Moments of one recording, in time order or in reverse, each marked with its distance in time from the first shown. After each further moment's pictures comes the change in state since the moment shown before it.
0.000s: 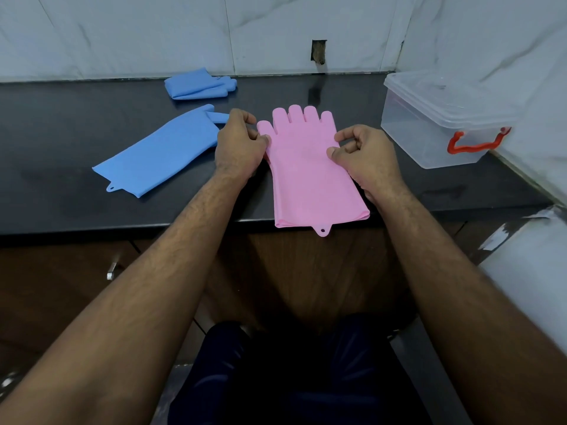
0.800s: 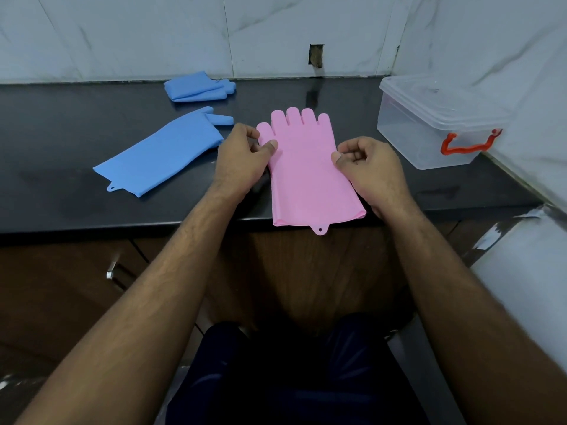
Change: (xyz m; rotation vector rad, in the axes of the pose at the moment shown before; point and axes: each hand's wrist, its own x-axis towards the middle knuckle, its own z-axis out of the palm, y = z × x) left_hand -0.036 0.012 -0.012 -0.024 -0.075 -0.040; right_hand -0.028 0.002 -0.015 -0.021 0.011 -0.016
